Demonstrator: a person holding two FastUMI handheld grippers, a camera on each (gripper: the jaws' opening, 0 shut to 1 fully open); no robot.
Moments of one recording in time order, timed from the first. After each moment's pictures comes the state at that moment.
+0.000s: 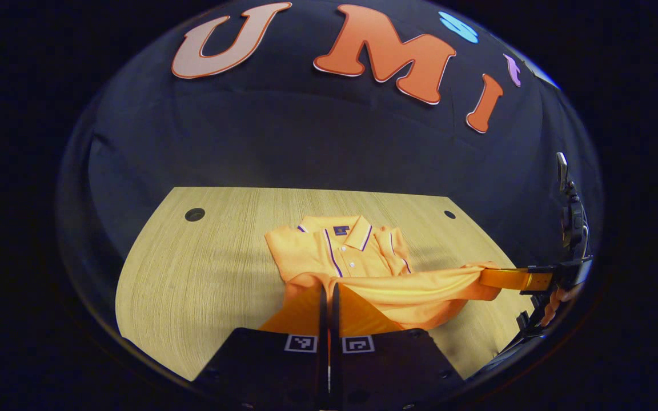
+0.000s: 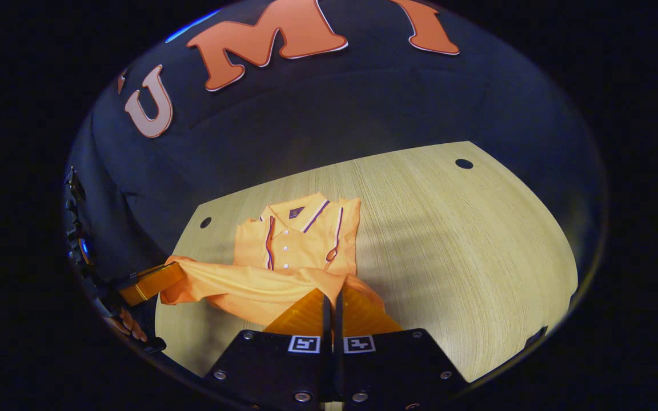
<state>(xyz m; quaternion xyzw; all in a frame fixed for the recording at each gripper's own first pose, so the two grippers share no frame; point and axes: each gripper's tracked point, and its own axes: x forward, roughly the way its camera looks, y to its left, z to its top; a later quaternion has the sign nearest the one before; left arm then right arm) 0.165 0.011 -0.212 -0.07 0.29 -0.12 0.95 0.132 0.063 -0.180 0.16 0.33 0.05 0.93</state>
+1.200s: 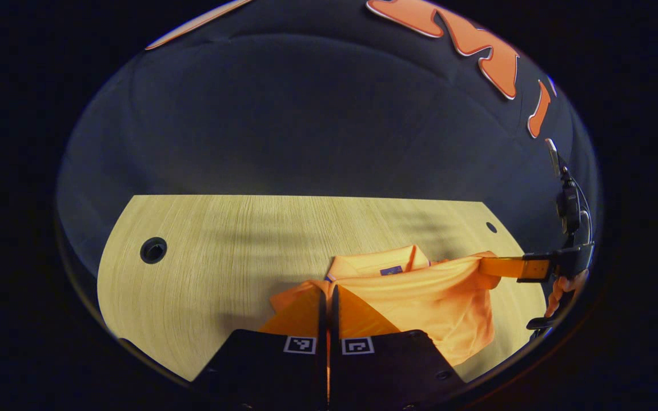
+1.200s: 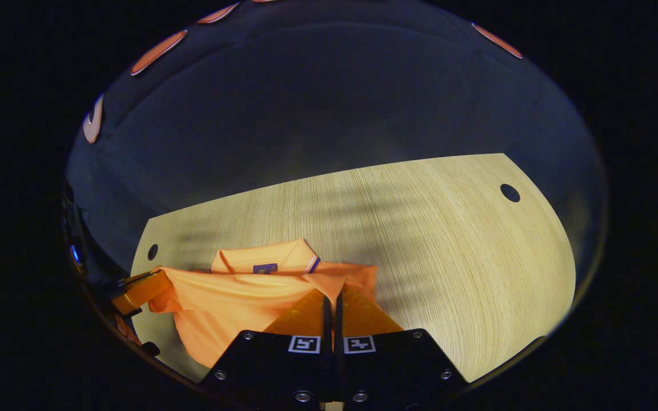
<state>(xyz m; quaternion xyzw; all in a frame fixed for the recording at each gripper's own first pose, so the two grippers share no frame) 0.381 0.032 -0.289 -0.06 0.33 -0.13 0.93 0.346 0.074 -0.225 0.13 0.38 0.01 0.92</state>
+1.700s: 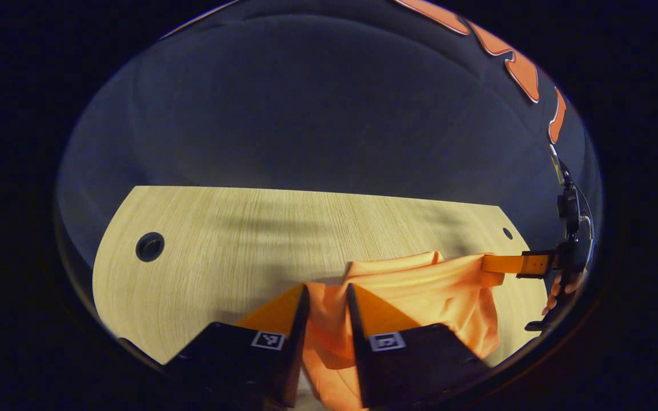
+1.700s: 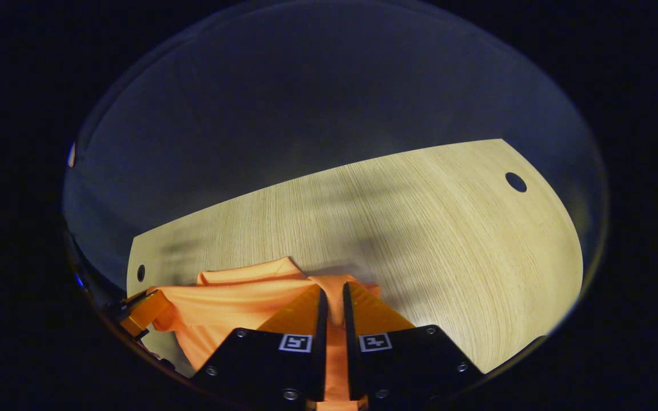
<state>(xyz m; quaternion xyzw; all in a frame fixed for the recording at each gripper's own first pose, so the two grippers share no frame) 0.395 0.040 -0.300 -0.09 0.35 -0.10 0.93 0.374 0.068 -0.240 0.14 0.39 -0.02 0.91</state>
